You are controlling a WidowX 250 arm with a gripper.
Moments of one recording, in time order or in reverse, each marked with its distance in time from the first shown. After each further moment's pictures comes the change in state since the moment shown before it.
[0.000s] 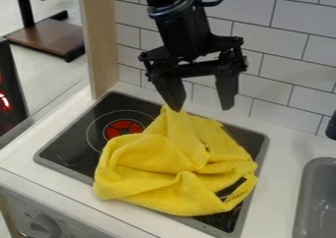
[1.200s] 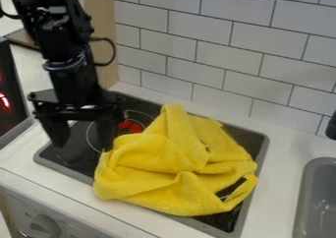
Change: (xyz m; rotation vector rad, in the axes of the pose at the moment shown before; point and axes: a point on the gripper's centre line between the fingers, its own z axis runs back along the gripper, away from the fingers) arm -0.046 0.135 -0.009 0.330 0.047 0.195
